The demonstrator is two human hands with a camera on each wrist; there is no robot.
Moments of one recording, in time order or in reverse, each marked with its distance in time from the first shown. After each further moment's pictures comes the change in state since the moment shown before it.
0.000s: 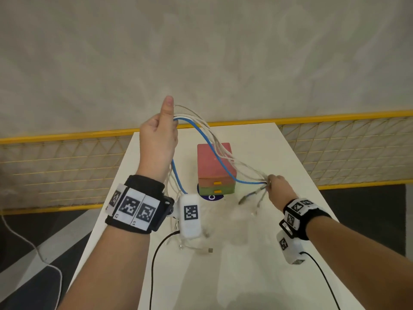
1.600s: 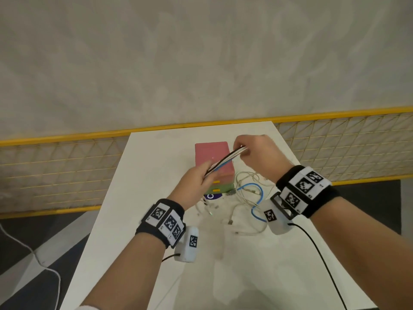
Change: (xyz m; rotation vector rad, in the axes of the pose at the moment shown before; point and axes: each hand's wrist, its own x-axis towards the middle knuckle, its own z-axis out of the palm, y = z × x) left_hand -0.031 -0.115 0.001 0.606 -0.680 0.153; right_hand -0.041 -0.106 -0.100 0.124 0.355 -0.518
